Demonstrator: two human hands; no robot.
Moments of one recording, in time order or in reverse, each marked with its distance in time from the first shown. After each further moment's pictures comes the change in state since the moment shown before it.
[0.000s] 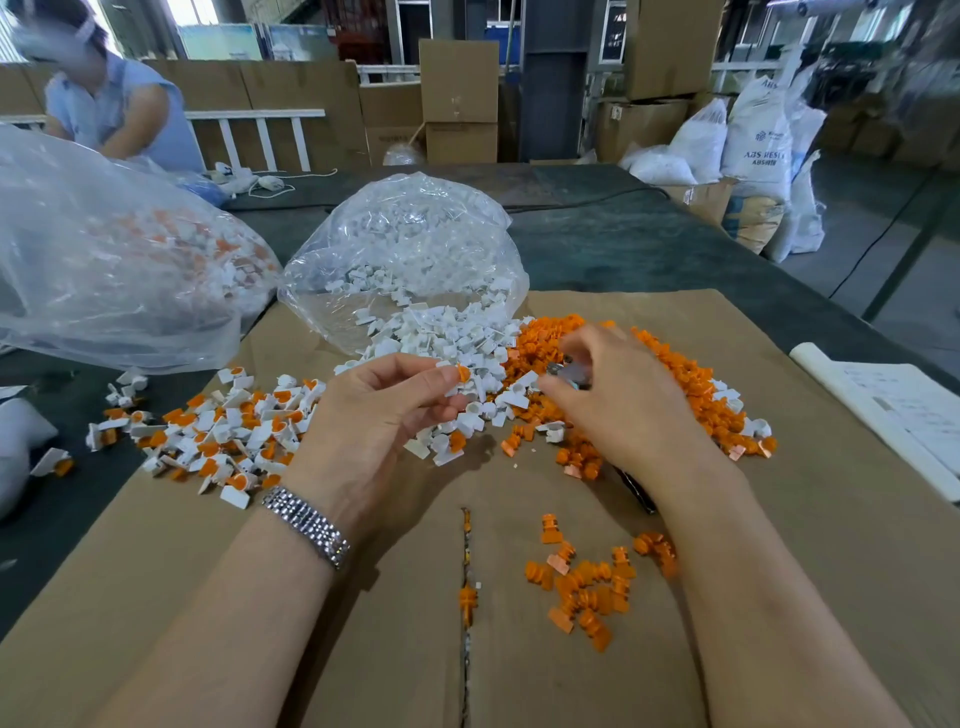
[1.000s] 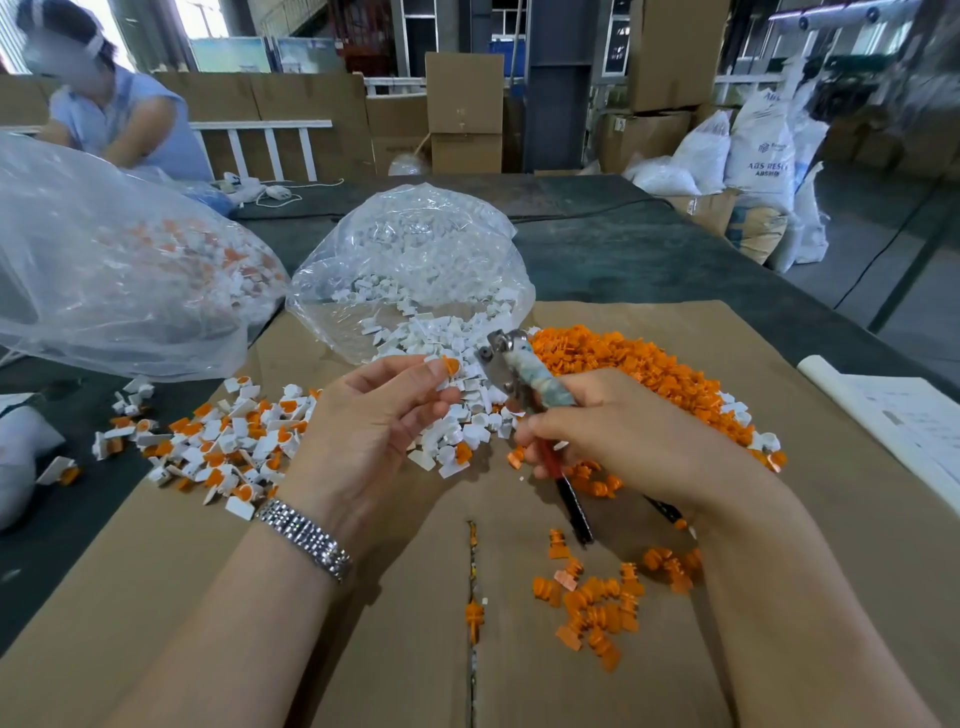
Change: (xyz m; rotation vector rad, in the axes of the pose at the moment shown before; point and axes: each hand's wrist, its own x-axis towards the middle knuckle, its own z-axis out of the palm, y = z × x) left_hand 0.002 0.006 -0.003 -0.150 -0.005 0.014; right_hand -0.014 -0.018 -0.022 0.541 -0.457 0.013
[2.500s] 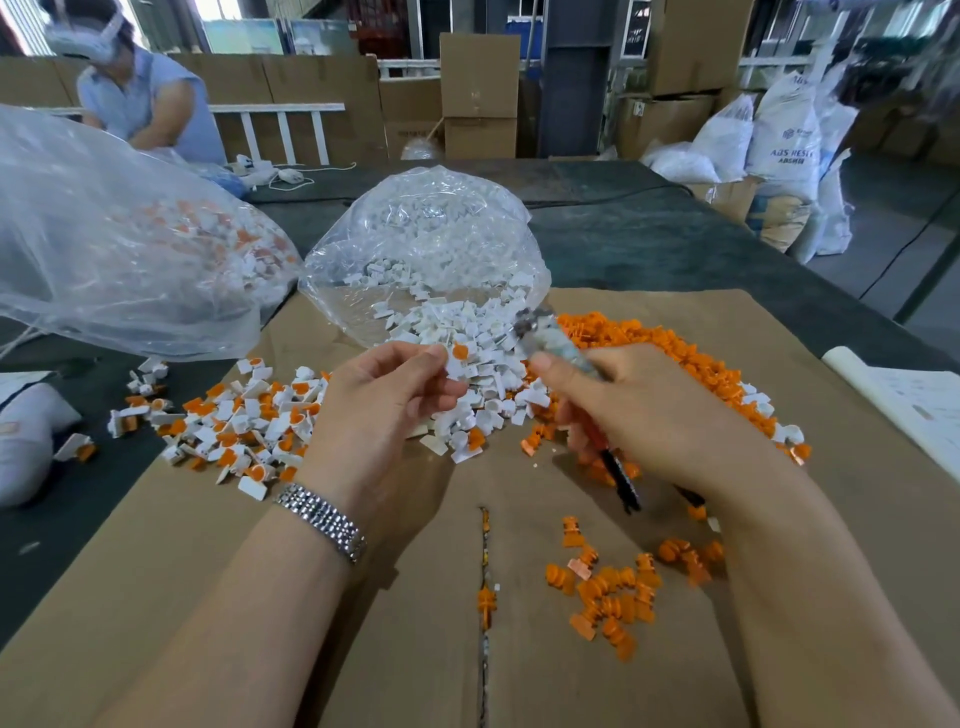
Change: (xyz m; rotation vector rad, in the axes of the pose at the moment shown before) left_hand 0.004 -0.008 -0.006 0.210 0.102 0.069; right_hand 0.003 0.002 0.001 -0.204 0.182 -0.015
